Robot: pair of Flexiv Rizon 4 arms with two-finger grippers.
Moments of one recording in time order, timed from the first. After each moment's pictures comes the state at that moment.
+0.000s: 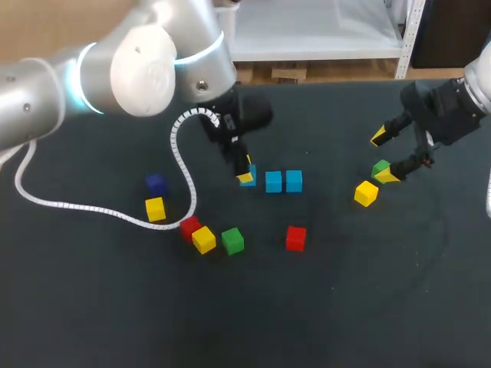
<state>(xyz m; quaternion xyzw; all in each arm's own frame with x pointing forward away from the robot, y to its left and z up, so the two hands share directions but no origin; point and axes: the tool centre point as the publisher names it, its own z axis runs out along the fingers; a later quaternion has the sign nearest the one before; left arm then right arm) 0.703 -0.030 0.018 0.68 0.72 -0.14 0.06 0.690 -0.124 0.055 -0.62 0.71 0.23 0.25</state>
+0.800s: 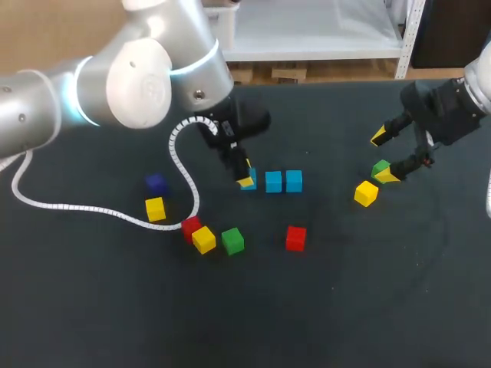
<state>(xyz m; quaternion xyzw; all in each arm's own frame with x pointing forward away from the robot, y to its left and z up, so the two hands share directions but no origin) 0.700 -0.032 0.010 0.67 0.72 -0.14 0.08 0.690 -0.124 0.055 -0.62 0.71 0.23 0.25</state>
